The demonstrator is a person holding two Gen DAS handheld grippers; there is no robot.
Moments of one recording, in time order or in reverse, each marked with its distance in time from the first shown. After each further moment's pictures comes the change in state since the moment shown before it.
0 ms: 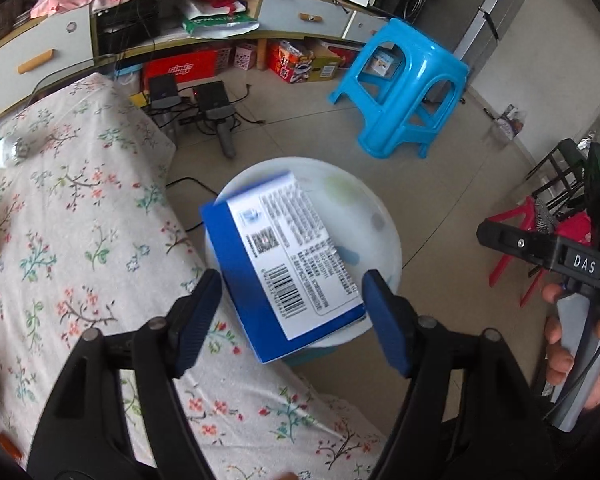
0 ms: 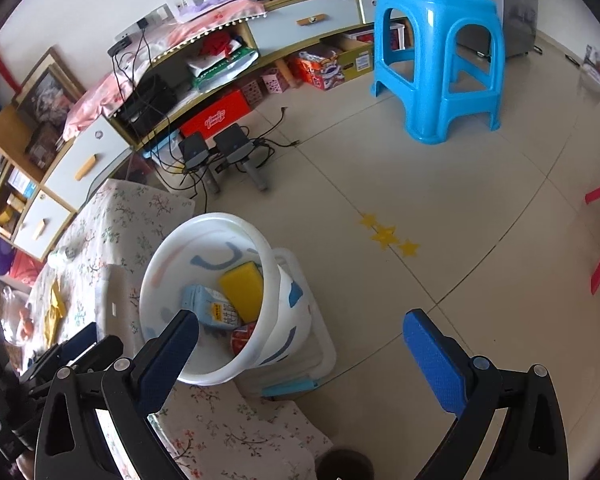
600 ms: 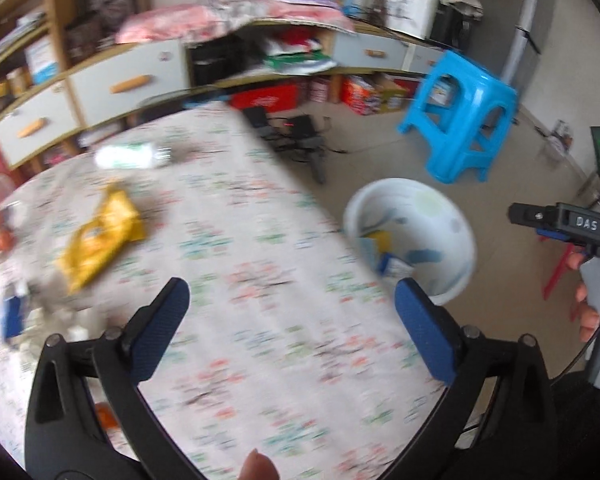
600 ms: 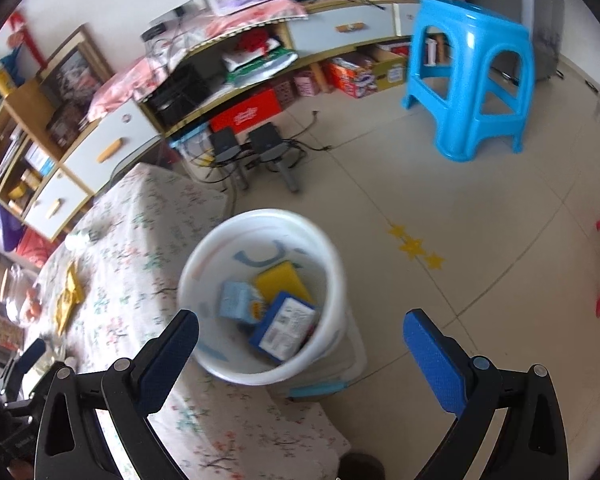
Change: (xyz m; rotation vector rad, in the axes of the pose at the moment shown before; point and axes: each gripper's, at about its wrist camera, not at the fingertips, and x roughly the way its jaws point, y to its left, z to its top) left arm -0.095 0.067 -0.035 -0.027 -0.124 0.277; right arm -0.001 0.072 -0.007 -0.119 -0.010 0.038
